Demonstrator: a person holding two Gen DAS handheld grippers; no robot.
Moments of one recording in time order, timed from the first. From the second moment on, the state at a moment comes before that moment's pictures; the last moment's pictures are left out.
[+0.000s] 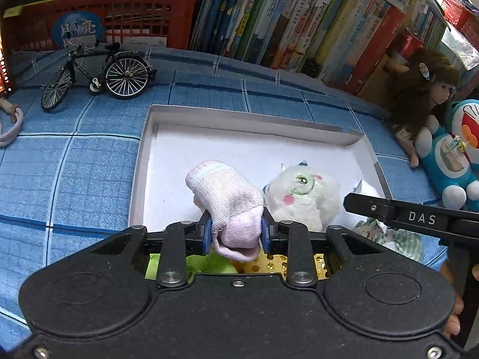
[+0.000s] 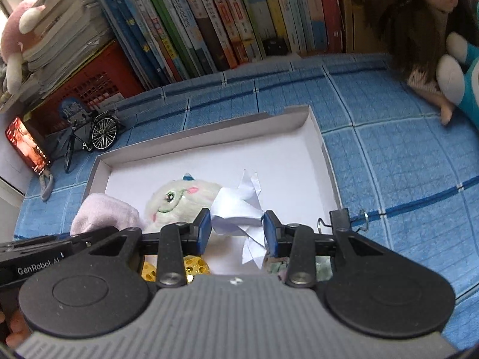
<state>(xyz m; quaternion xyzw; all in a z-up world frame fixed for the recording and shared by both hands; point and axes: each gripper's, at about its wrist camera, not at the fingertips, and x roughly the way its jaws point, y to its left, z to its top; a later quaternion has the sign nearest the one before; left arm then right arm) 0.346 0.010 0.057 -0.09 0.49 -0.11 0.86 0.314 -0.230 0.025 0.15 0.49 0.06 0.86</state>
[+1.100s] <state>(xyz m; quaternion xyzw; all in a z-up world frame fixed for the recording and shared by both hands) 0.317 0.010 0.078 -0.08 0.47 -0.10 0.87 0.291 -0.228 0.044 0.16 0.47 0.08 0.87</state>
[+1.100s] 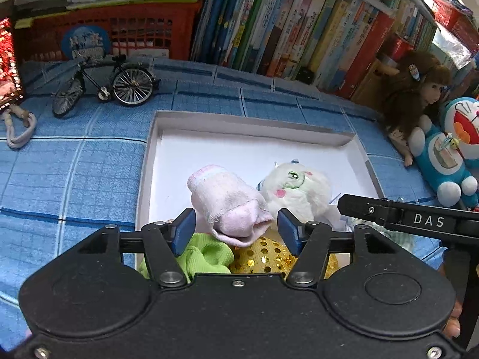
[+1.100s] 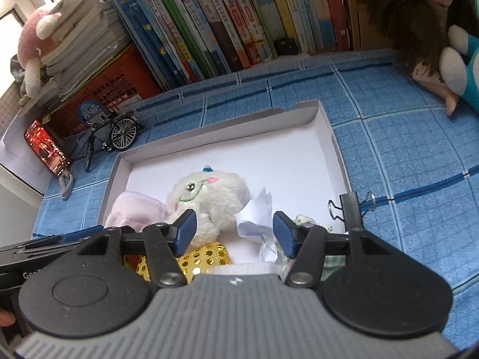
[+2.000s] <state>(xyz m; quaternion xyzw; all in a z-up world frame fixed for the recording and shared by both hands) 0.133 0.033 0.151 -0.03 0.28 -0.16 0.95 0.111 -0.243 0.134 0.03 0.21 0.10 0.97</state>
